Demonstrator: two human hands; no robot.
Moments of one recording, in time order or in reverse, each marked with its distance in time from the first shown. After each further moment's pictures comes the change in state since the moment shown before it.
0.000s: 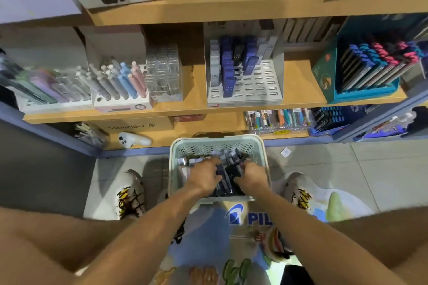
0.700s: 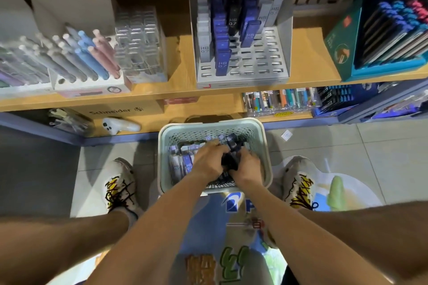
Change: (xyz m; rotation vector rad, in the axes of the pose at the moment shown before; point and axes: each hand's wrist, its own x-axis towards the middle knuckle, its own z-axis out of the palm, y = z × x) left_hand 0.053 -0.001 0.042 0.144 0.057 0.101; right_hand 0.034 0.016 0.048 0.121 0.108 -0.022
